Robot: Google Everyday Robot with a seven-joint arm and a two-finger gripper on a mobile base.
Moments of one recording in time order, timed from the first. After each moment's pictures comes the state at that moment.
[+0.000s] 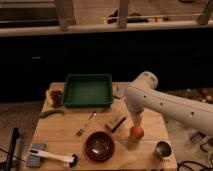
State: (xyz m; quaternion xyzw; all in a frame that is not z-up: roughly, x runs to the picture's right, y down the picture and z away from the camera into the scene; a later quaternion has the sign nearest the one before) arm 0.139 0.129 0.733 -0.25 -0.04 -0.15 0.96
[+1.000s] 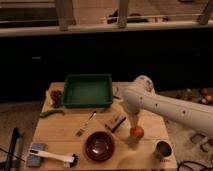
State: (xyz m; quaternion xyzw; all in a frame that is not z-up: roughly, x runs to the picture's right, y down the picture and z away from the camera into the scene) arm 0.126 0.144 0.766 -0.26 -0.07 -0.19 0.94
